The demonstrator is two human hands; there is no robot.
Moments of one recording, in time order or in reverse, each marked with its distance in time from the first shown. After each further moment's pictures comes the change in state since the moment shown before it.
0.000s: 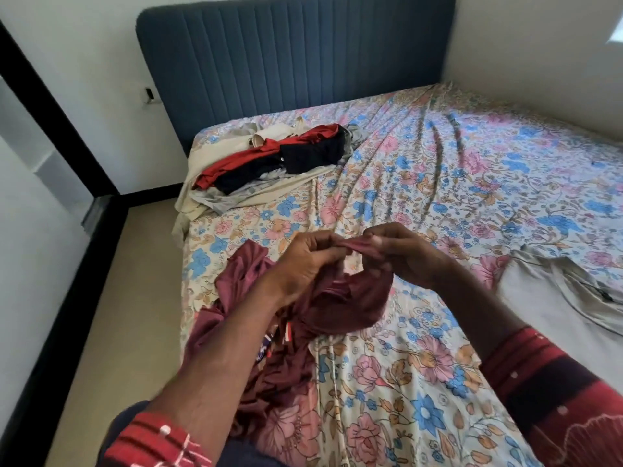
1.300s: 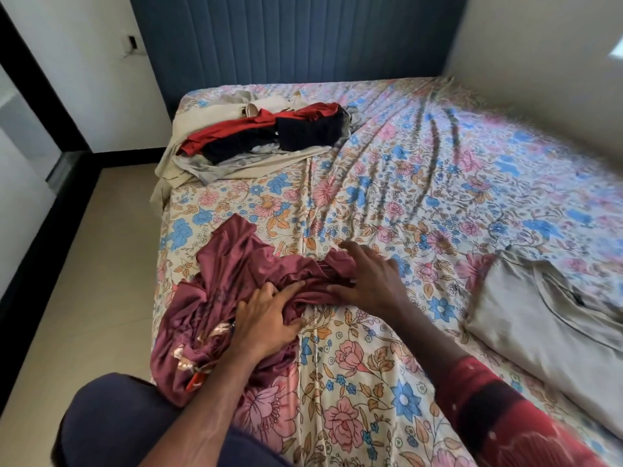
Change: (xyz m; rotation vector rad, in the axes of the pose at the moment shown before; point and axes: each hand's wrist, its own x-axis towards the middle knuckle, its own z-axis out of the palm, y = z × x) left_hand -0.061 -0.141 -0.022 1.232 0.205 -0.254; right_hand -0.005 0.093 0.027 -1.314 0.428 0.245
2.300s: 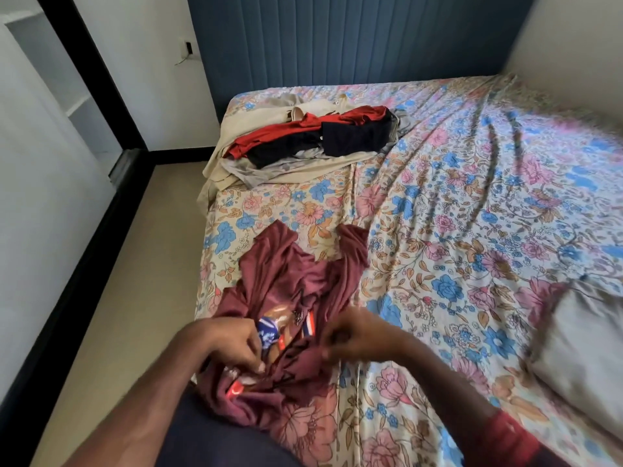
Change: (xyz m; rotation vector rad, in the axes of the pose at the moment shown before) left_hand -0.014 -0.085 -0.095 -0.020 -0.805 -0.116; right_hand -0.001 -0.078 0.019 0.415 -0.691 -0.257
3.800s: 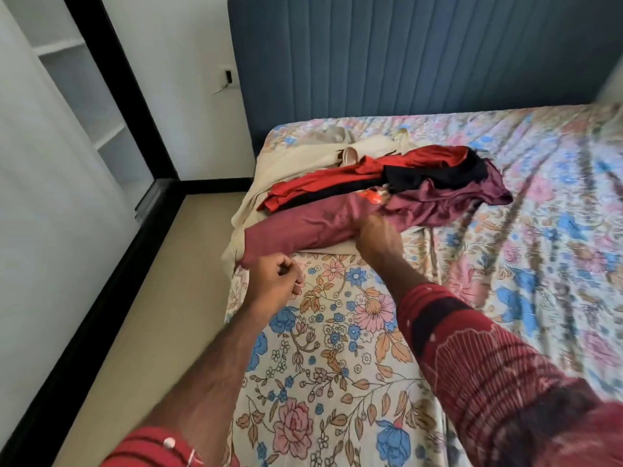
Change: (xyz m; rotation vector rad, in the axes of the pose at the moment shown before) left_hand 0.172 -0.068 -0.224 -0.981 1.052 0.117; right_hand 0.382 0.058 -0.210 -0.393 0.791 0.292
